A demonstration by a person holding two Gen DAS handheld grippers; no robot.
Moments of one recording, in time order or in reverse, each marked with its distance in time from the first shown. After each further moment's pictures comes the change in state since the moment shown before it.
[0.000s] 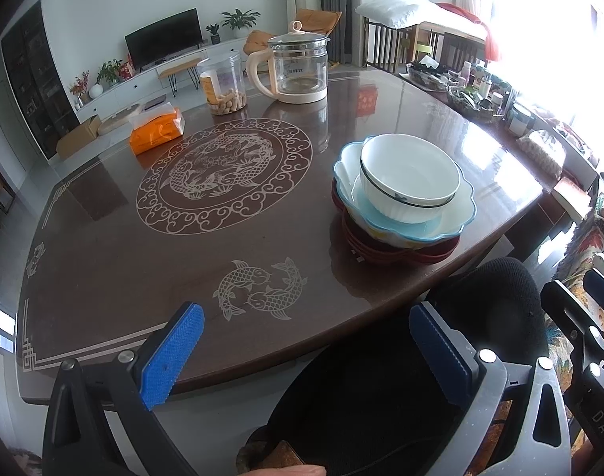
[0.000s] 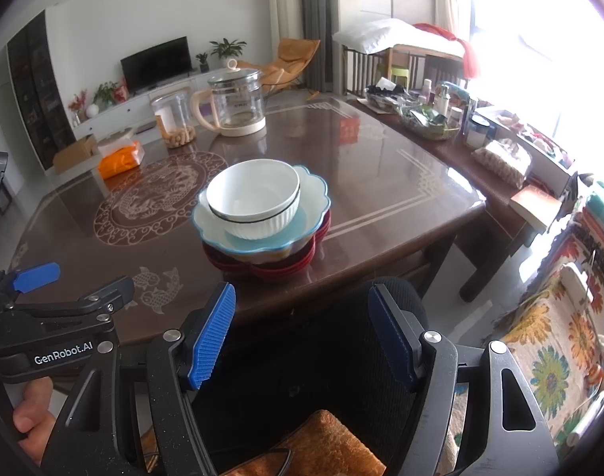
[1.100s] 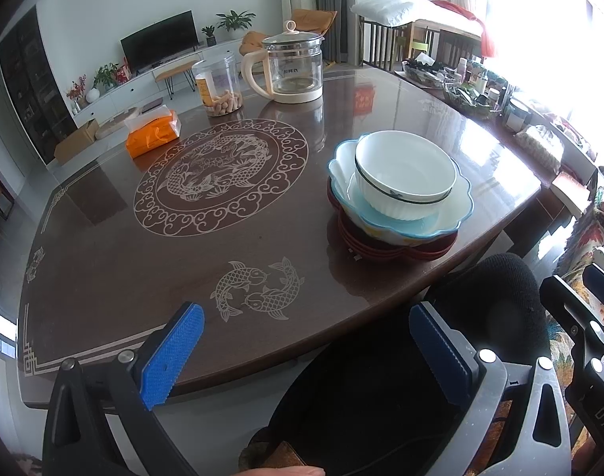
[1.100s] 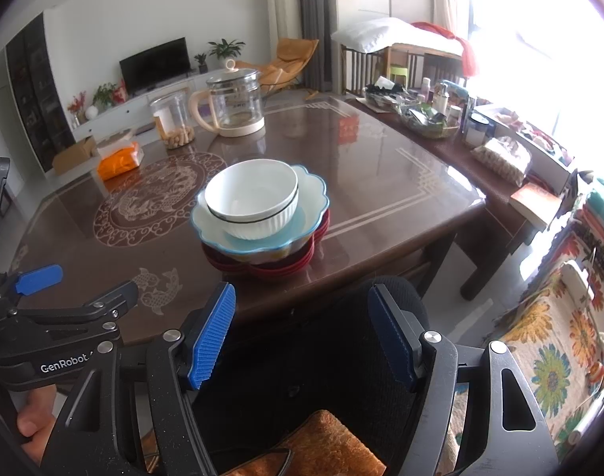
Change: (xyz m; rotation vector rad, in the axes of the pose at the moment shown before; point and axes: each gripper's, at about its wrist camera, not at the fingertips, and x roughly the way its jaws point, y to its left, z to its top) left arm 0.001 -0.004 0.000 0.015 0.001 -0.003; right arm 0.000 -0.002 0.000 0.008 0.001 0.000
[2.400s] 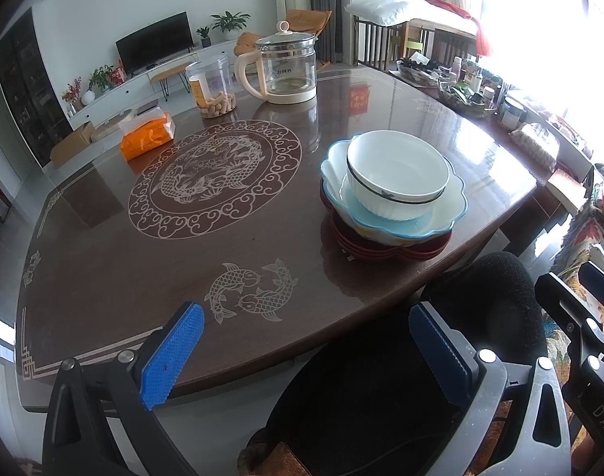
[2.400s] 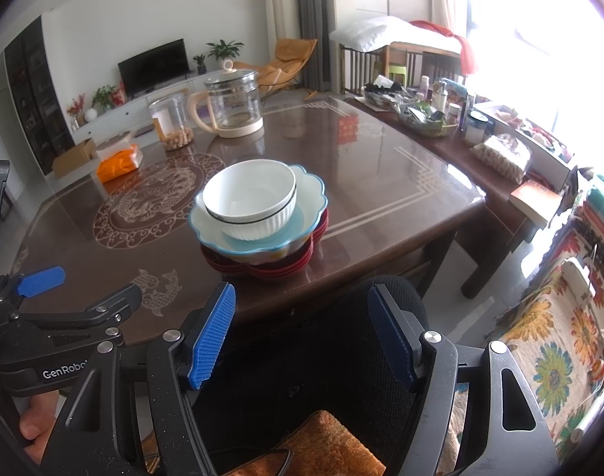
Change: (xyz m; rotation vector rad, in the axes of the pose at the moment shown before) left arm 0.000 -0.006 0.002 0.011 0.001 -0.013; right arm 0.000 -0.001 0.000 0.002 -0.001 0.001
